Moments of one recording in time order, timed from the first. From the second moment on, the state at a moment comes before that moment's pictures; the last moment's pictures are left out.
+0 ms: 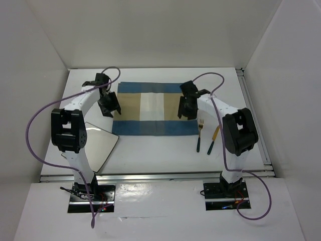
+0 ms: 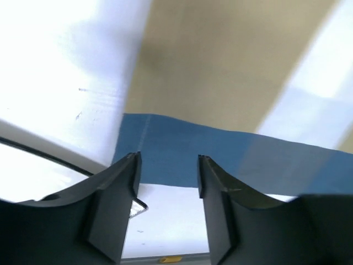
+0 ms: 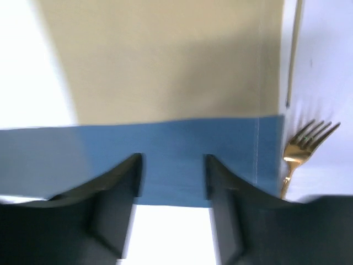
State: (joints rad) left arm -0.06 1.90 1.49 -0.86 0.11 -0.50; right arm 0.41 1.85 1.34 -0.64 0.10 0.57
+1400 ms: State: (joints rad) left arm -0.06 1.53 1.51 -0.93 0.13 -0.47; right arm -0.04 2.01 1.66 -0.75 0.10 0.49
